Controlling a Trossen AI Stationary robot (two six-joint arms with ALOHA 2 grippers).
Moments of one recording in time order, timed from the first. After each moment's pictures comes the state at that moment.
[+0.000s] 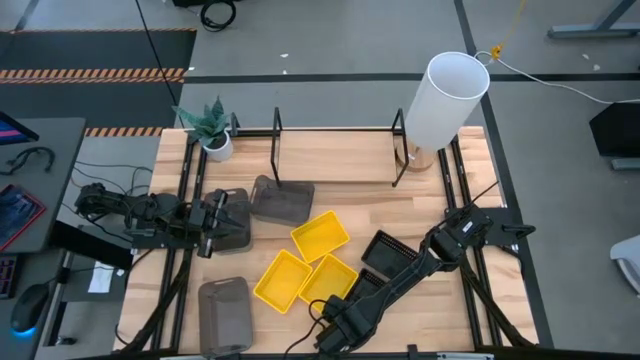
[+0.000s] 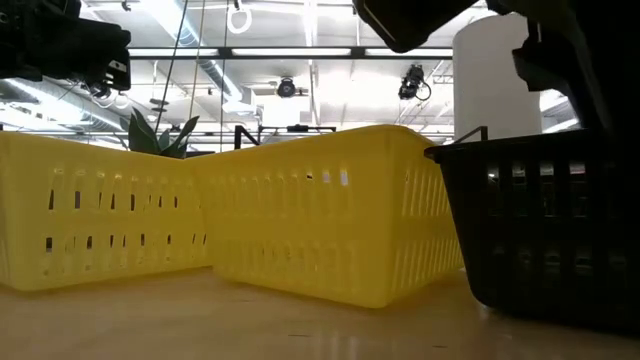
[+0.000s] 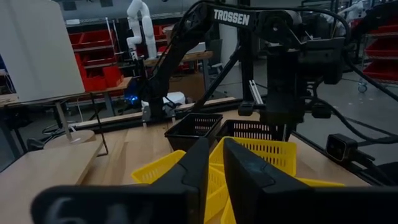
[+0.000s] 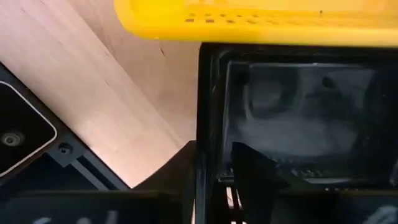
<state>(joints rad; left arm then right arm) -0.25 0.06 0.07 0.05 -0.08 0.12 0.63 2.44 2.15 -1.26 -0.05 1.26</state>
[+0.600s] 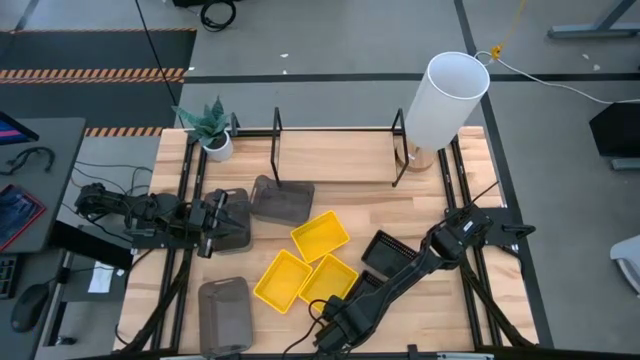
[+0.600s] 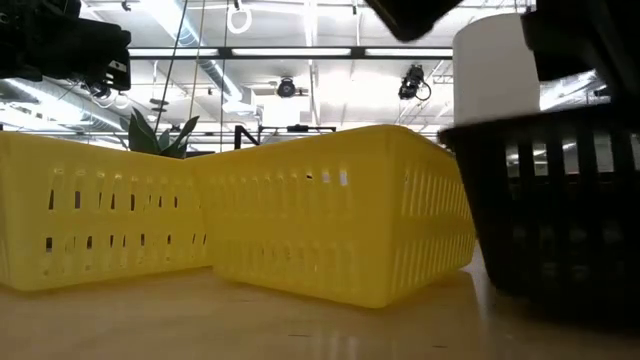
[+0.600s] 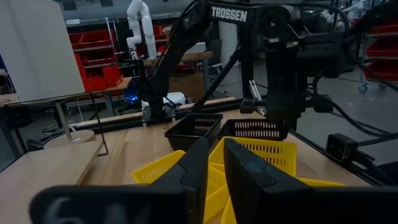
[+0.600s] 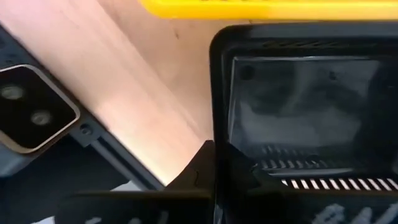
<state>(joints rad) -0.25 0.06 0.07 0.05 -0.08 0.12 0.62 2.42 2.16 -1.25 -0.13 1.28</state>
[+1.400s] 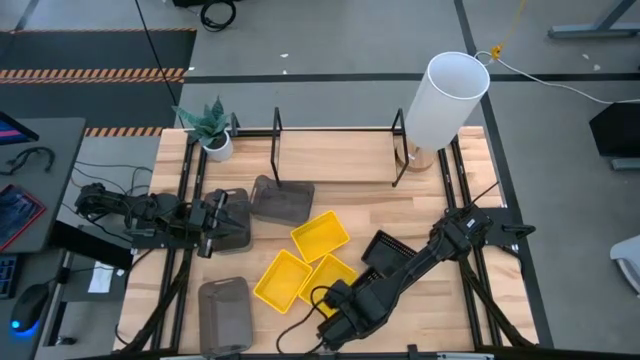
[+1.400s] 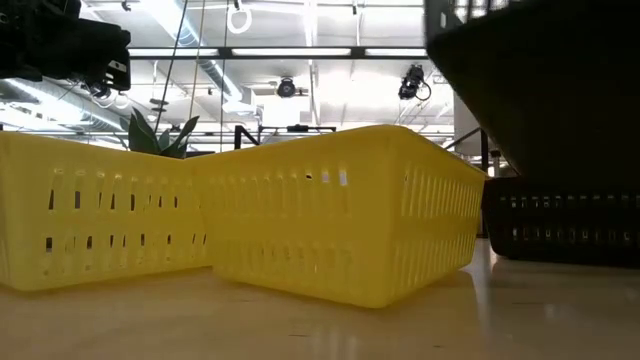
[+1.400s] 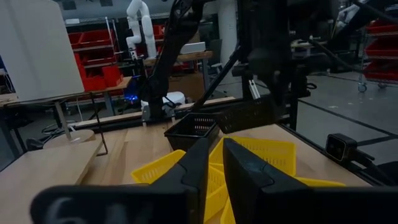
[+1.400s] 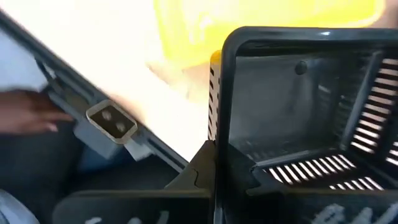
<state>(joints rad) -0.25 0.06 0.07 0.05 -0.08 0.12 0.61 2.34 2.36 -1.45 -0.01 1.49</state>
